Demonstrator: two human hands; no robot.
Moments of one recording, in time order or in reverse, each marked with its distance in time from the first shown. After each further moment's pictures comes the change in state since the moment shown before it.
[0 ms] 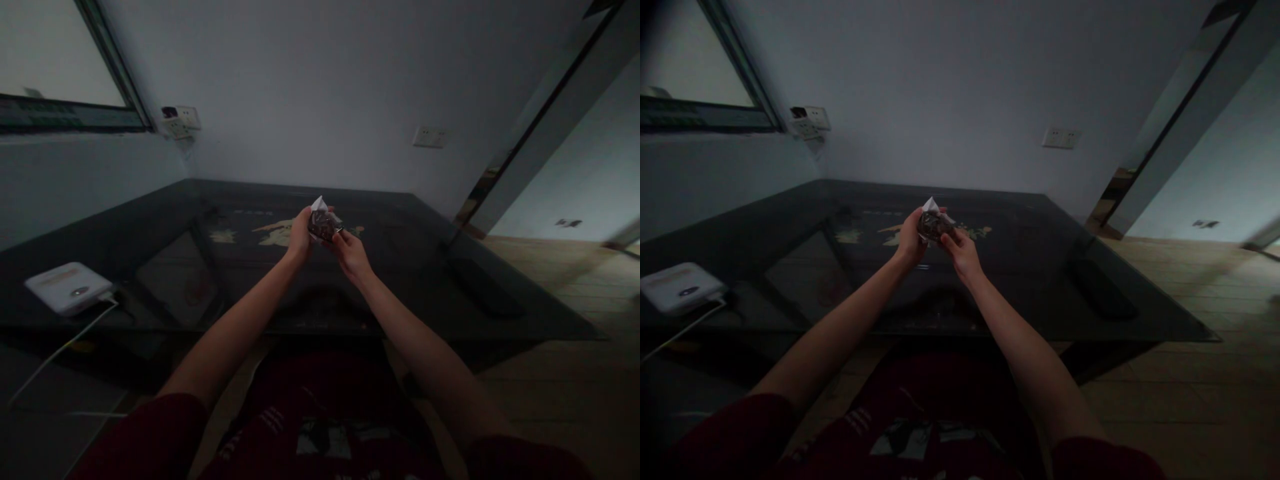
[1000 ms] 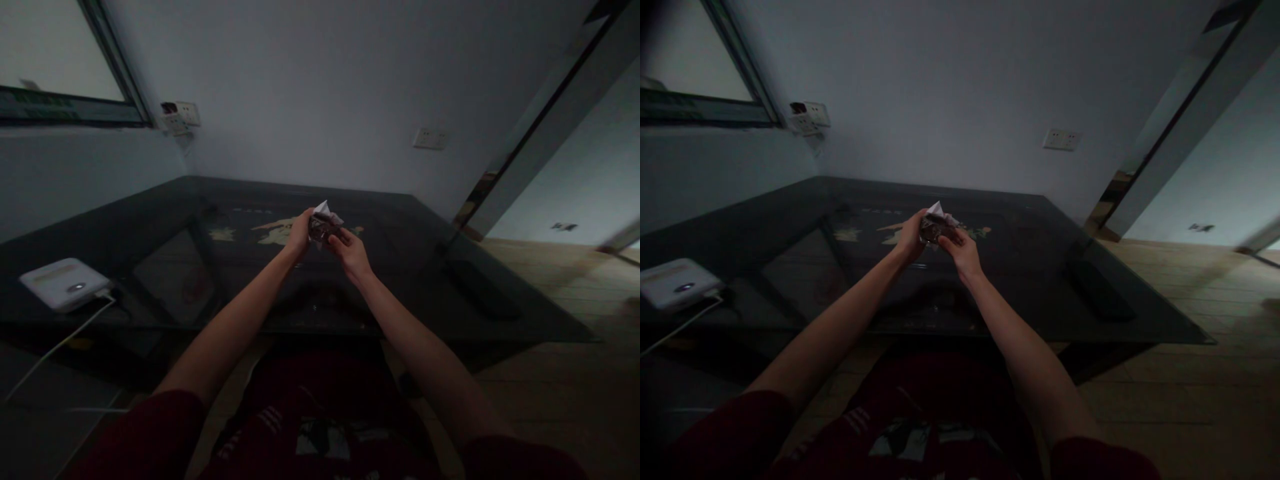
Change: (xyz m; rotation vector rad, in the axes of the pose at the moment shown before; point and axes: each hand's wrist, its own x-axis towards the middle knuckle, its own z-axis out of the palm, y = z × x) left_hand 0.012 -0.003 -0.010 0.063 0.034 -0.142; right_hand 0.000 0.004 -0.002 -0.071 0.089 0.014
